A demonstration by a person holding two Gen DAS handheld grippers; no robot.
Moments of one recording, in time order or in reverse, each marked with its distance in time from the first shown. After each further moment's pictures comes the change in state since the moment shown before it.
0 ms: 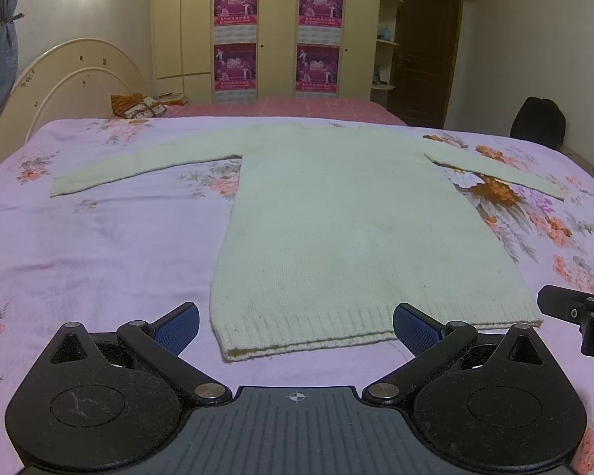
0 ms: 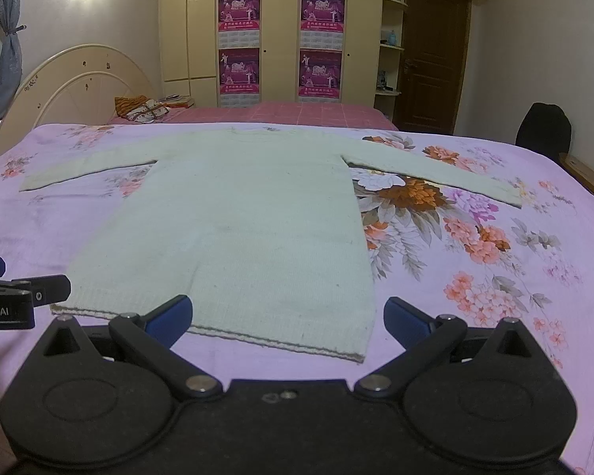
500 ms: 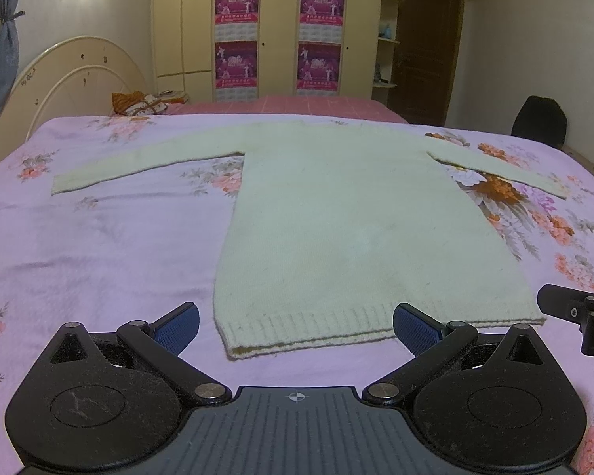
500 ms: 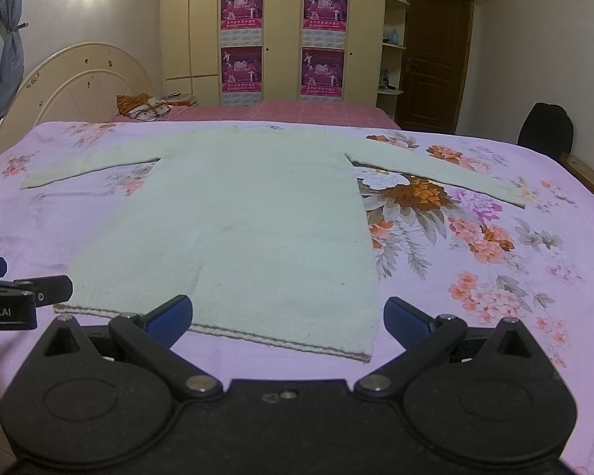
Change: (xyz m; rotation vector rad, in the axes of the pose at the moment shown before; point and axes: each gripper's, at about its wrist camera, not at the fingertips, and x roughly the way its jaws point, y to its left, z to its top) left arm 0.002 0.005 -0.001 0.000 0.006 -0.002; right arm 0.004 0.003 -0.001 -0.004 0.006 0.004
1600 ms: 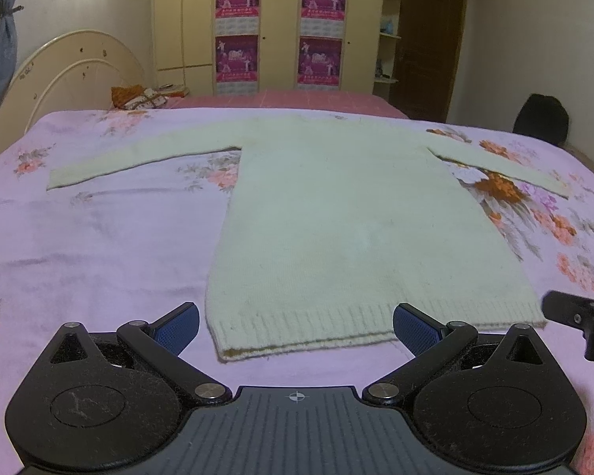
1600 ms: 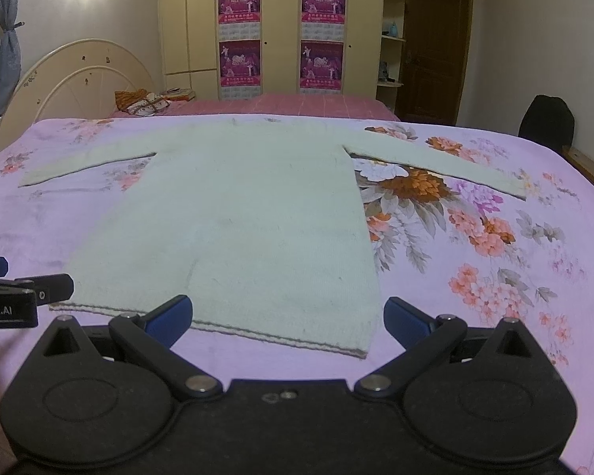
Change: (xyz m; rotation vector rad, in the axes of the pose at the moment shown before) left arm 0.010 -0.001 0.005 -0.017 0.015 0.002; right arm 0.006 -0.007 0.001 0.015 0.022 0.003
